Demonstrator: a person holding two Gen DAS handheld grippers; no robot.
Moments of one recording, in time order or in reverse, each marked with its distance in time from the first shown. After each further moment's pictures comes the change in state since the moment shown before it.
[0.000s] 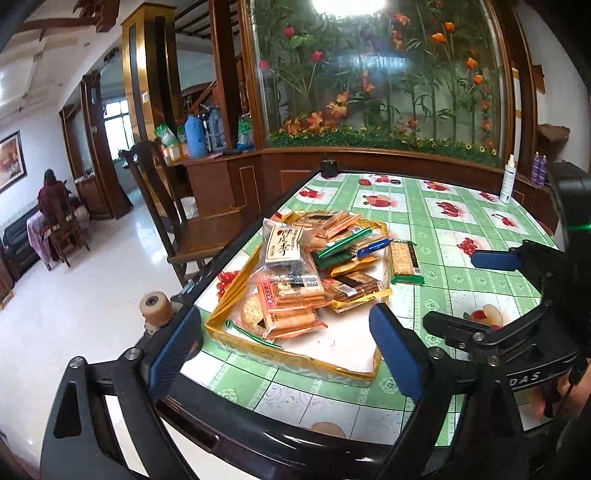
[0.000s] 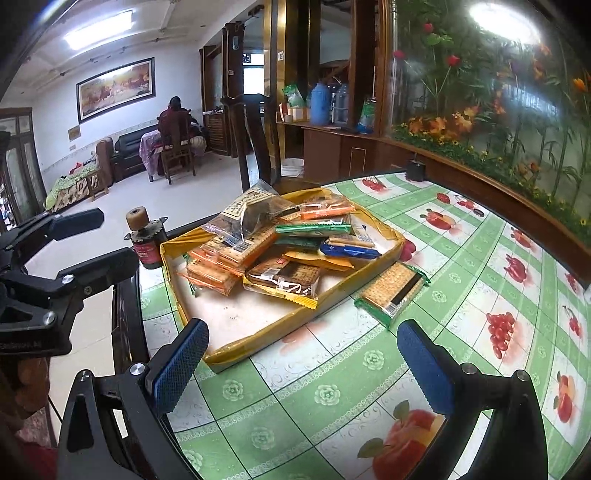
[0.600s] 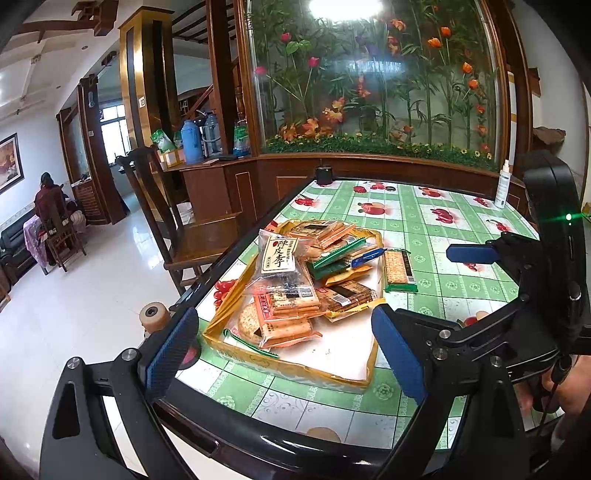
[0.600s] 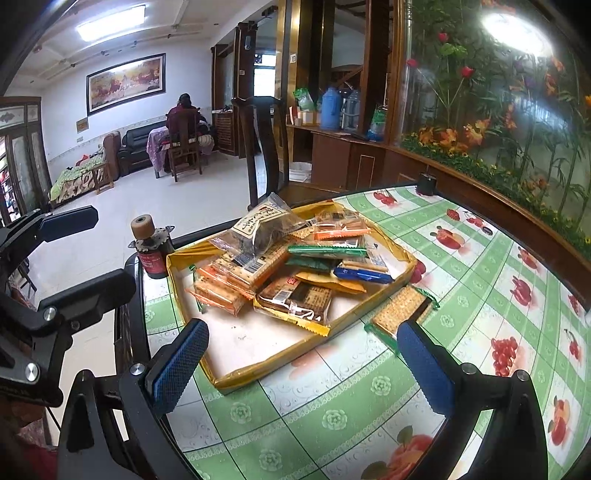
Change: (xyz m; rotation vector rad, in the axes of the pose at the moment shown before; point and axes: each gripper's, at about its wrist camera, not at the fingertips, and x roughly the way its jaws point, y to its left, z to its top) left arm -0.002 0.000 0.008 -0.003 -0.012 -0.015; right arm 0.010 0.010 0.021 -0.050 -0.009 0.012
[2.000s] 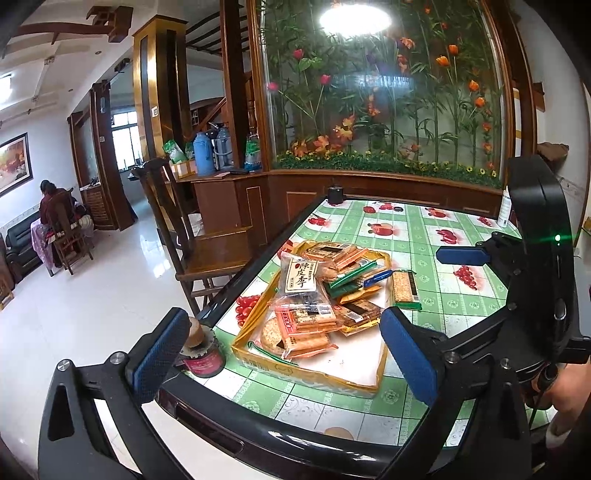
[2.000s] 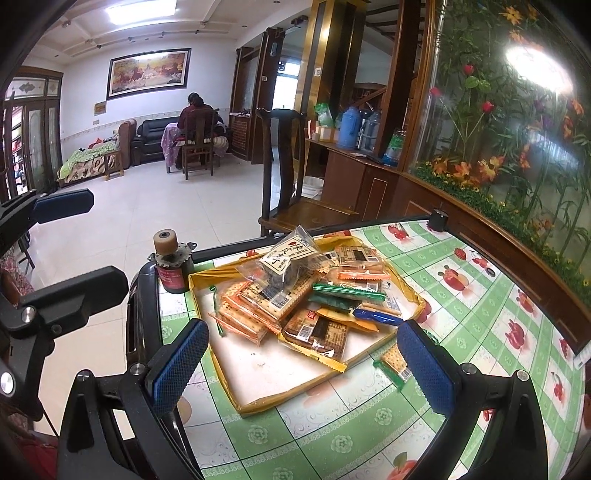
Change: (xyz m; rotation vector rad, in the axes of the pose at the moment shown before) left arm -0.027 0.021 0.012 -0.030 -0.056 0.023; right arm -0.012 0.033 0.027 -0.115 -0.050 -0.003
